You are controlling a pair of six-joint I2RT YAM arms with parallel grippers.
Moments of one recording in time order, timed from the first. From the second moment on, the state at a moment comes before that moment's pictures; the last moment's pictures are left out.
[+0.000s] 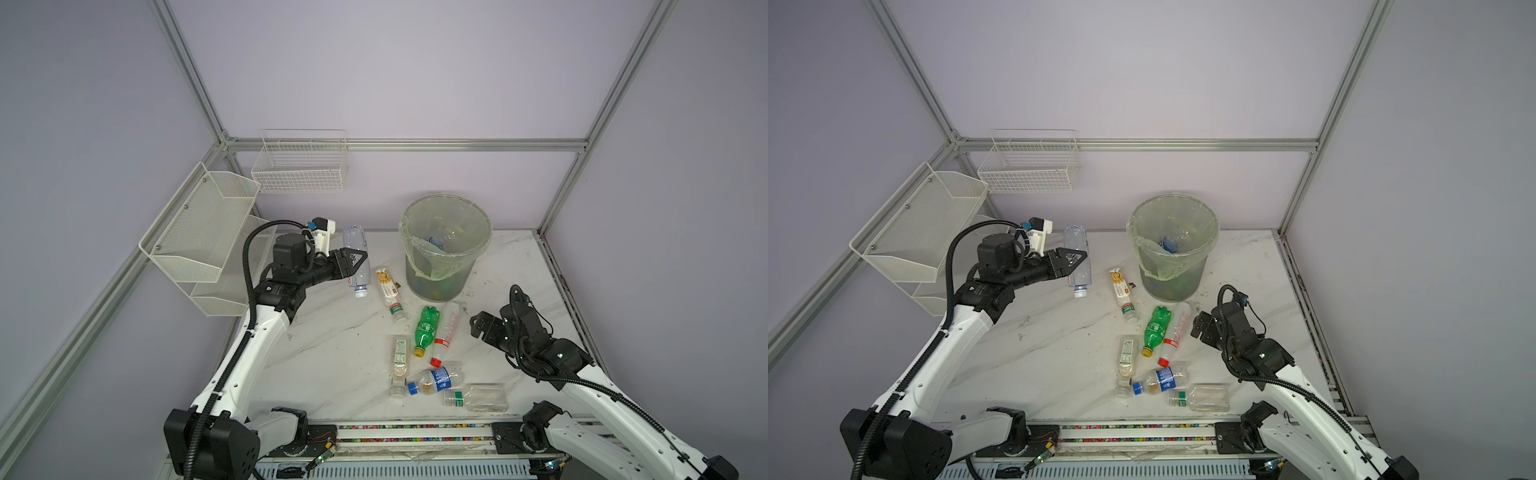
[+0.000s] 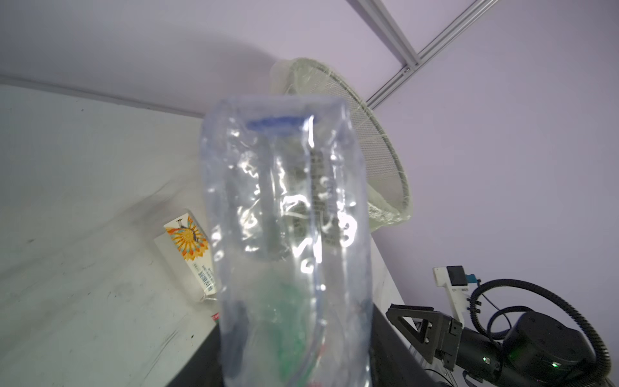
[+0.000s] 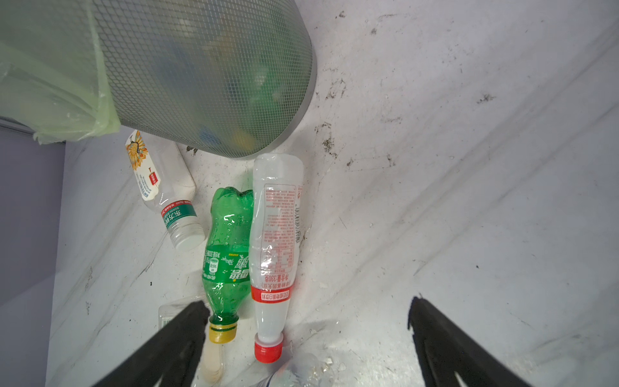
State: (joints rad) left arm -0.15 1.21 1.18 -0.29 0.63 -0.52; right arm 0.55 0.81 0.69 -0.68 0.17 0.88
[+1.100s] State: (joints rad) left arm -0.48 2.11 2.37 -0.39 0.46 -0.53; right arm 0.55 0.77 0.68 -0.68 0.17 0.88
